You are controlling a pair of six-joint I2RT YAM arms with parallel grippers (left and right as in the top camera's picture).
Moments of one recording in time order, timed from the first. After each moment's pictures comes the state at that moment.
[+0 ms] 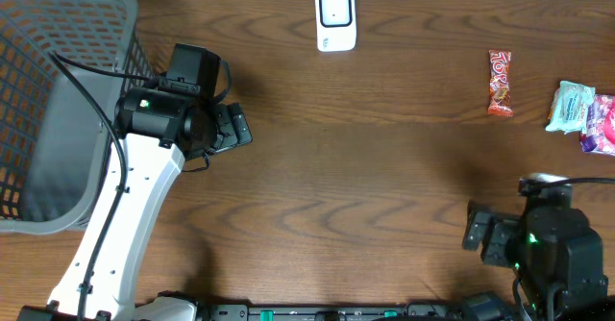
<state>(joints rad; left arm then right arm) -0.22 1.44 1.40 -1.24 -0.06 -0.55 0.28 0.60 1.06 -1.26 0.27 0.34</state>
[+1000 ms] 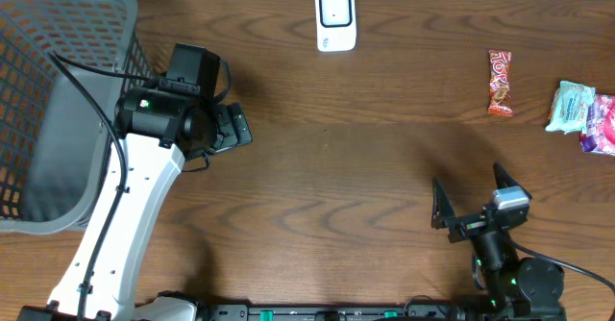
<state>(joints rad) -0.22 1.44 1.40 -1.24 -0.06 -0.55 0.01 0.01 0.22 -0.22 -0.22 0.01</state>
